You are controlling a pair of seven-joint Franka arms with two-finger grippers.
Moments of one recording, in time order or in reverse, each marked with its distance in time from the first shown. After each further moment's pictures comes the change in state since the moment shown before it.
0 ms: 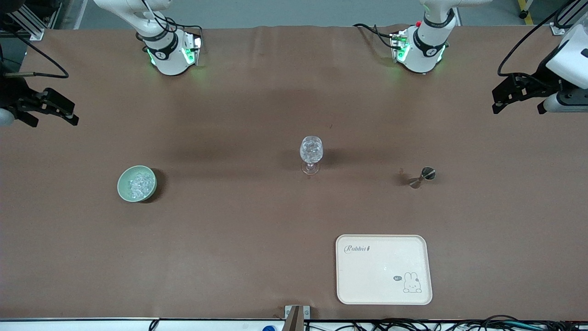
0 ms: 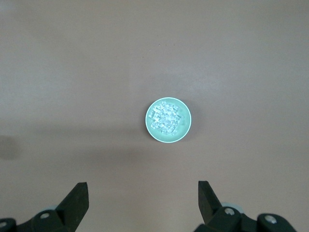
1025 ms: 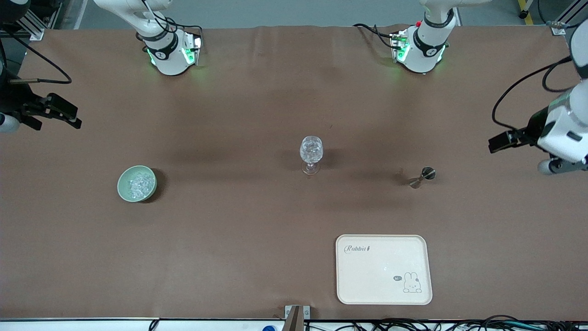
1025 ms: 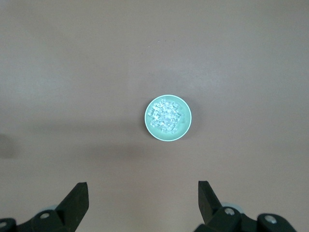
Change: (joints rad) left arm 0.030 0.264 0.024 0.079 0.039 0.001 -0.227; right arm -0.001 0.019 -0.004 -0.003 0.000 -0.001 0.000
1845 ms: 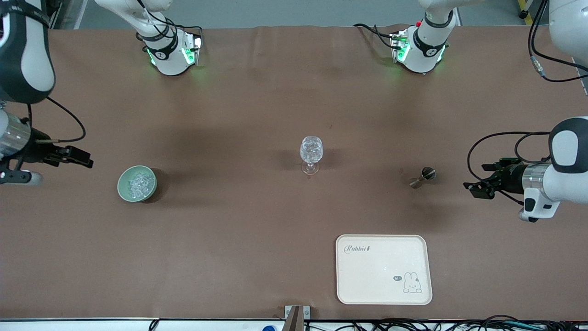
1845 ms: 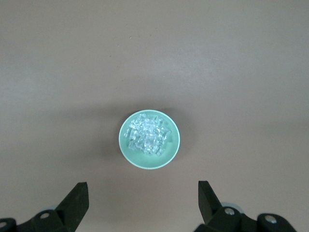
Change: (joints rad) left arm 0.150 0.327 0.001 0.011 -0.297 0.072 -0.329; right arm -0.065 0.193 -0.011 -0.108 -0.002 0.261 -0.004
